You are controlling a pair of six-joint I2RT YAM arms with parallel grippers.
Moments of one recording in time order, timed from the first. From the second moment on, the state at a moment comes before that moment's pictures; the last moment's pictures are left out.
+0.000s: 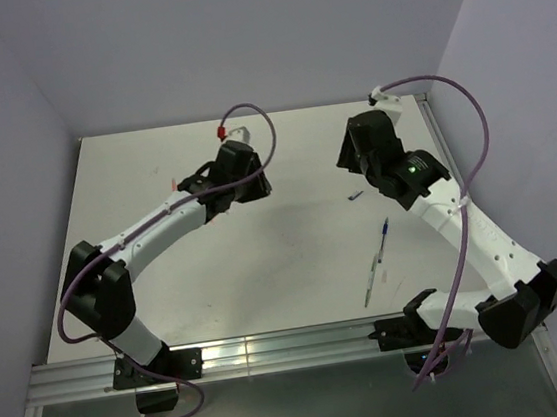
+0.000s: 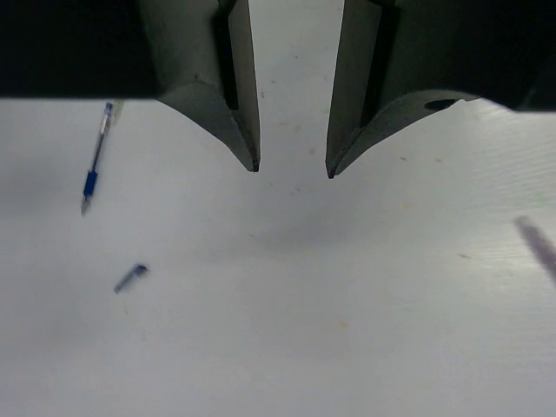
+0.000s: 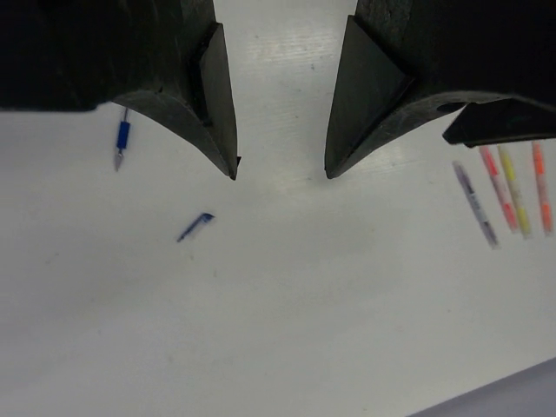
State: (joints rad) left arm -0.66 1.64 1.32 -0.38 -0.16 -0.67; right arm 0.51 1.22 1.32 -0.69 0.47 0.57
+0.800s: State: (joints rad) left arm -1.20 1.98 1.51 -0.26 -0.10 -0.52; right arm 0.32 1.01 1.18 -0.73 0.40 0.58
